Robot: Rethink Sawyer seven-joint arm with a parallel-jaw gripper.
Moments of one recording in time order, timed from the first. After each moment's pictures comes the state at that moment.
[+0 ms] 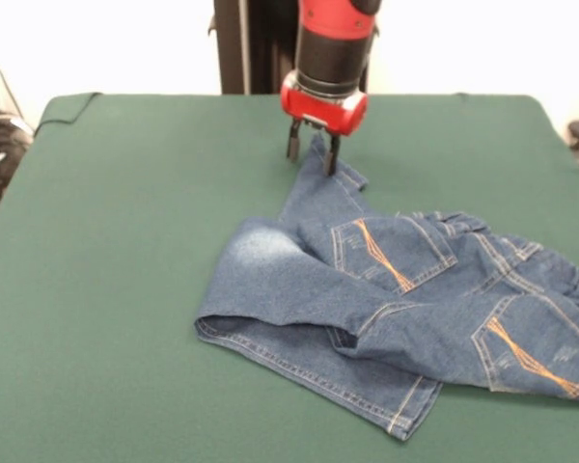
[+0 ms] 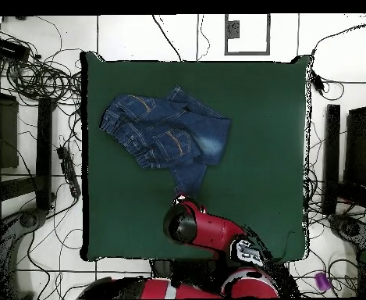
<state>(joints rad) -0.13 -0.45 -0.13 2.00 0.01 -0.04 2.07</state>
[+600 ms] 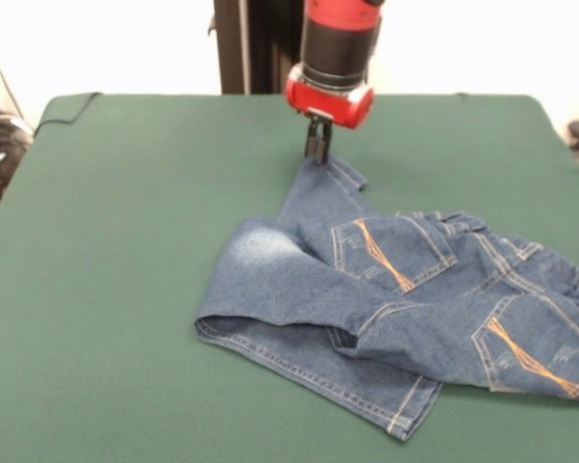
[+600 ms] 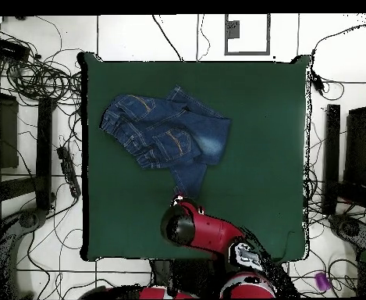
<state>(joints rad) -0.12 -0.48 -0.12 2.03 0.03 -0.04 2.07</state>
